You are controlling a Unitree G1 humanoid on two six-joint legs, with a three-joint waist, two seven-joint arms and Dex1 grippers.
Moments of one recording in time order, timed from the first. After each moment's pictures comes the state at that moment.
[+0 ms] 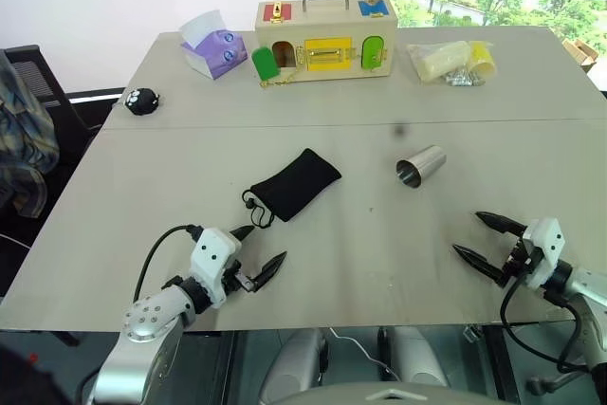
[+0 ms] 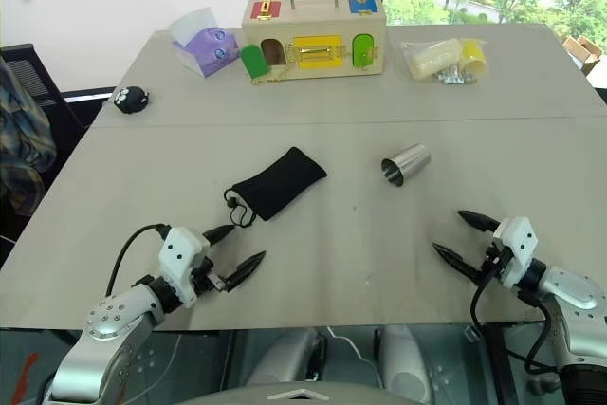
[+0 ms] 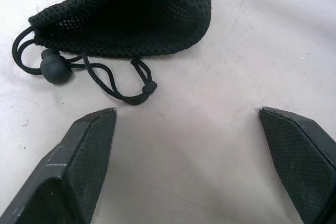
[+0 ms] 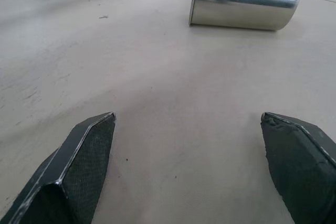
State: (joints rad) left arm 0.31 0.53 0.09 -0.34 -0.28 0.18 -0.66; right arm 0.09 -0.58 -0.21 0.17 0.41 -0.18 1.07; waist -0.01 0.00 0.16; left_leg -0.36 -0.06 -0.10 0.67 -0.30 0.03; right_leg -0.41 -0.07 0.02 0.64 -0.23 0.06
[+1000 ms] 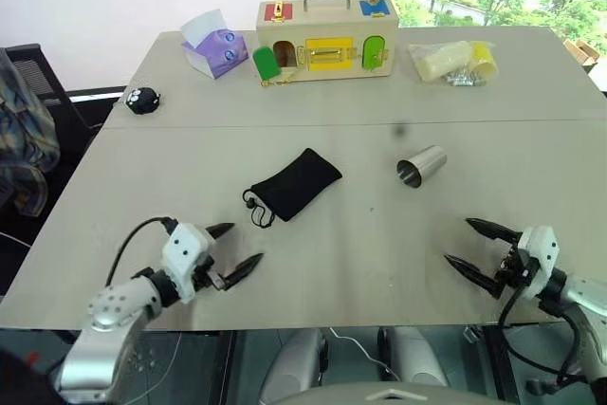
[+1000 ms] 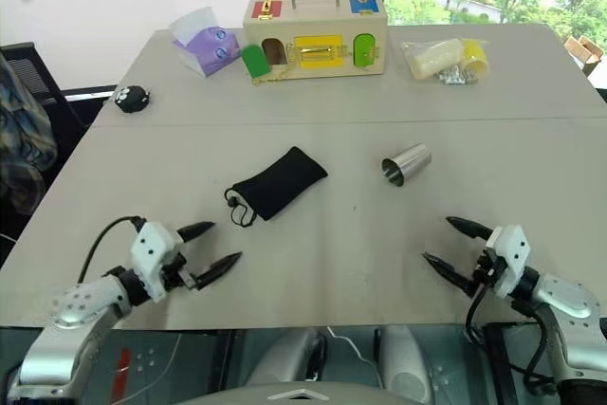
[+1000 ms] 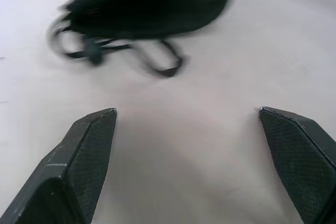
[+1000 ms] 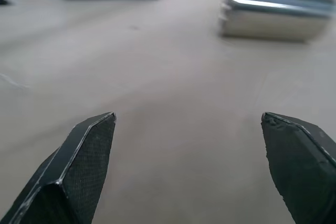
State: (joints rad) left arm 0.20 0.67 0.20 -0.12 -0.31 0.08 -0.84; right arm 0.20 -0.57 -0.15 -0.04 0.48 -0.12 1.11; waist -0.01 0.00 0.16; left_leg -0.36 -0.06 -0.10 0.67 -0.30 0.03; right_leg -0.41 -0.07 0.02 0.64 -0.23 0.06
